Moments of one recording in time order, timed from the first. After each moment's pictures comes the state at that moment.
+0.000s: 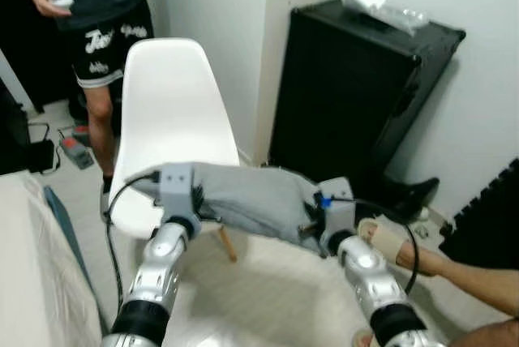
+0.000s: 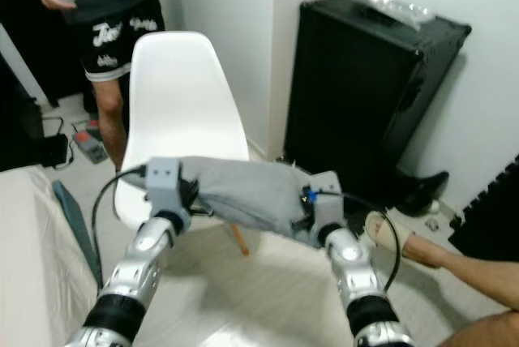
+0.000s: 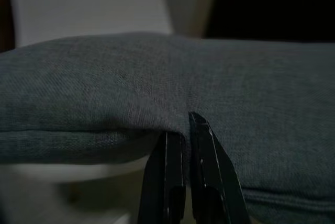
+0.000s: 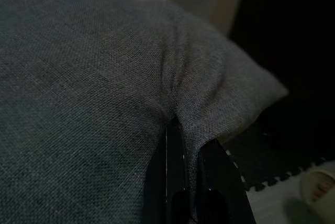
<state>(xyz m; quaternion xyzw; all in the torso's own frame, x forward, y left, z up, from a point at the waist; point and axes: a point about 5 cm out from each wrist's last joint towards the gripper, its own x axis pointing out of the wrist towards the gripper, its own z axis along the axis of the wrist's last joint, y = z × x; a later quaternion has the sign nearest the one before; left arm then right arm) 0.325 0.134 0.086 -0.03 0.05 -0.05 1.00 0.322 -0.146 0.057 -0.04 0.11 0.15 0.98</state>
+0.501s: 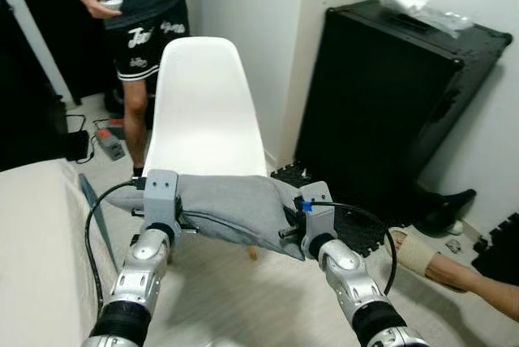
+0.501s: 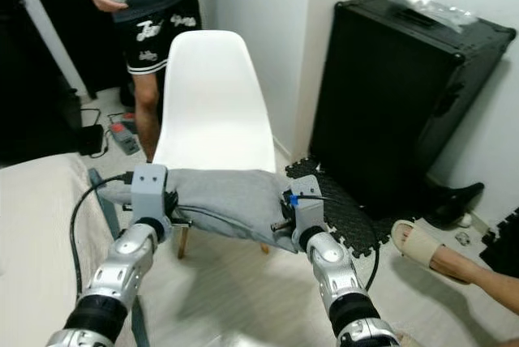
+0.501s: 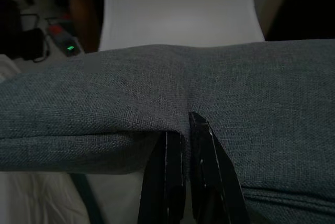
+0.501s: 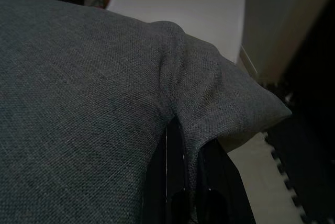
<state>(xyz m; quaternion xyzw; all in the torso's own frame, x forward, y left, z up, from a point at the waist) 0.322 0.170 0.084 0.02 0.09 -0.01 1.00 0.329 -0.117 0.057 -0.03 0.11 0.19 0.98</state>
